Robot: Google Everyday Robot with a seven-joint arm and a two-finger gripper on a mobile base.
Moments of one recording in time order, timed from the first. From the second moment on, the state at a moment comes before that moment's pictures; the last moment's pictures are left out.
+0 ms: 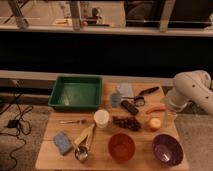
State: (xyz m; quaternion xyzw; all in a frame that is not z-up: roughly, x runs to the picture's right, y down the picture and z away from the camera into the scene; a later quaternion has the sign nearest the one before) arm 0.317 0.122 0.743 -0.30 -0.01 0.07 0.95
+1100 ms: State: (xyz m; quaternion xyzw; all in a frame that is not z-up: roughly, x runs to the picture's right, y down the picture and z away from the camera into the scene) arm 0.331 0.147 0.793 -0.35 -0.01 0.03 0.94
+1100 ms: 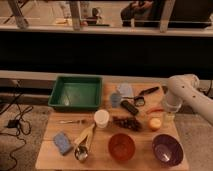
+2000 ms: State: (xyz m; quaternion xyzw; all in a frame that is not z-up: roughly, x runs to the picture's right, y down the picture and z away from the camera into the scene) arm 0.330 0.154 0.792 -0.35 -0.01 0.03 0.94
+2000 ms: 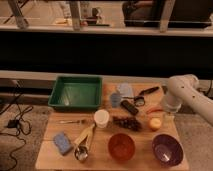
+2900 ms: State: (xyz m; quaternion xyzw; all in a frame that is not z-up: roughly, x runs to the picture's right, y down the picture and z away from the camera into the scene) arm 0.292 0.185 0.794 -0.36 -0.04 0.02 0.93
